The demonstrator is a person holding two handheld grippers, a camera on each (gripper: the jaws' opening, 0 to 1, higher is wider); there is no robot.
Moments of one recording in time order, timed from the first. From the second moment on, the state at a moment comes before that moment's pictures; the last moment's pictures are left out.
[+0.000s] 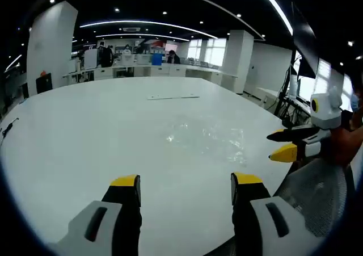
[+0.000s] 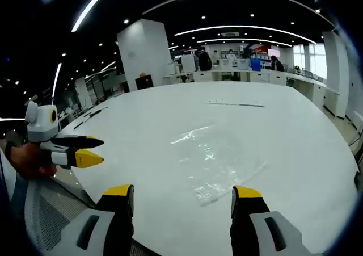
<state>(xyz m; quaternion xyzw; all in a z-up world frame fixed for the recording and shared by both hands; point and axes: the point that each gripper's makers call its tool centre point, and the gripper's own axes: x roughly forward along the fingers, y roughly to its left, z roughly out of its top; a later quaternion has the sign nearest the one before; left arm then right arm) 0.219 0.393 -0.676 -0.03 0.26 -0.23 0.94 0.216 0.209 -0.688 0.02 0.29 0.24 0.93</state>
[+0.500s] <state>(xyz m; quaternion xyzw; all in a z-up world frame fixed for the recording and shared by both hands) 0.216 0.390 -0.672 -0.03 0.26 -0.23 0.94 0.215 0.208 -0.687 0.02 0.29 0.24 0.92</state>
